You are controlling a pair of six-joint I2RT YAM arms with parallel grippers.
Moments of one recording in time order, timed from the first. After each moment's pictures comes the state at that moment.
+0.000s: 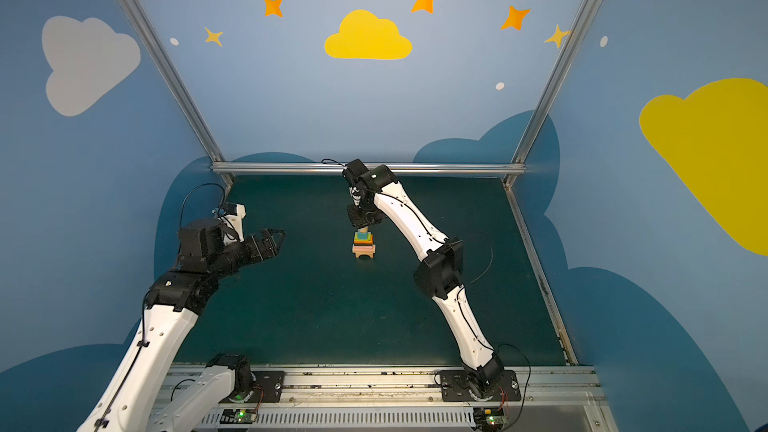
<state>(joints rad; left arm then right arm) -0.07 0.88 0.94 -0.61 0.24 -0.42 0.72 2.38 2.59 -1.47 -0.05 0.25</state>
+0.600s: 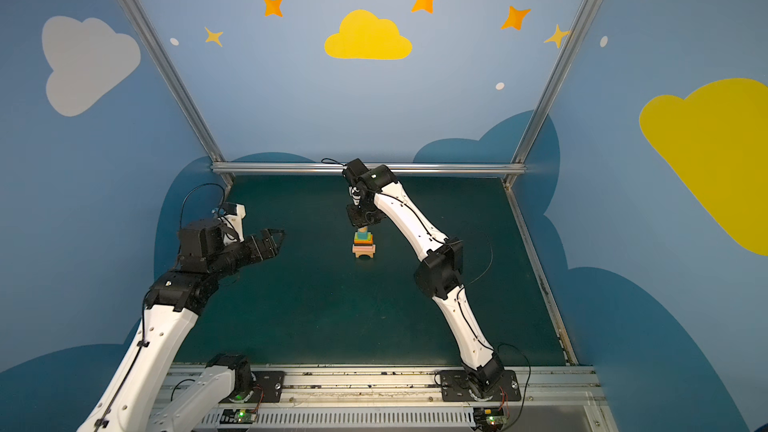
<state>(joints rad) -0.07 0.88 0.94 -0.61 0.24 -0.42 0.72 2.38 2.59 -1.46 -0.05 0.25</state>
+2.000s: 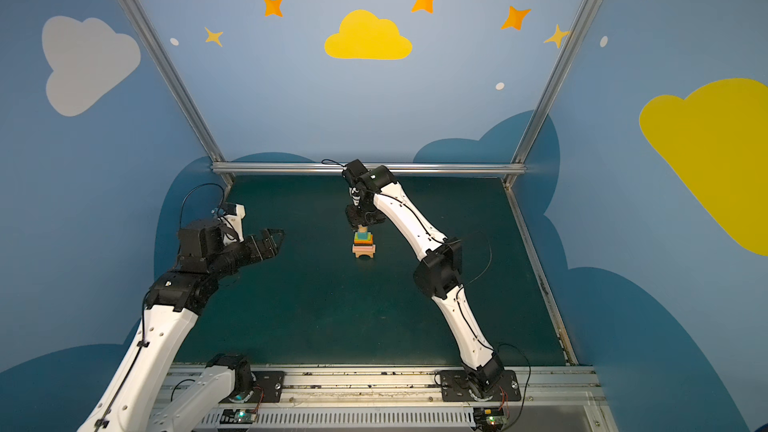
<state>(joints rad) -0.07 0.88 0.94 -0.61 0.24 -0.42 0.72 2.39 2.59 -1.45 -0.05 0.27</state>
